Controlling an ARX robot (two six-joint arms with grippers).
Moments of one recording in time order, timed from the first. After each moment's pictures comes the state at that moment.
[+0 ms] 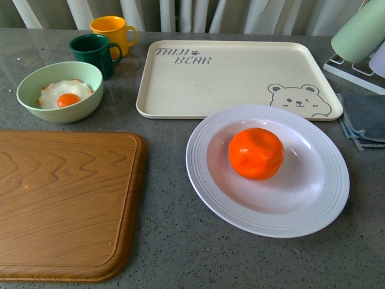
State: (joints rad) left arm -0.09 1.06 0.08 0.96 -0.08 -0.01; right arm 0.00 0.00 0.02 0.00 0.00 0.00
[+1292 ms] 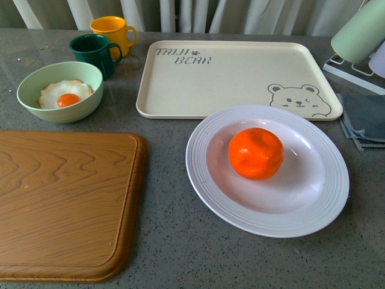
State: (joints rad) left arm 0.00 0.26 0.02 0.26 0.00 -0.01; right arm 0.00 0.00 0.02 0.00 0.00 0.00
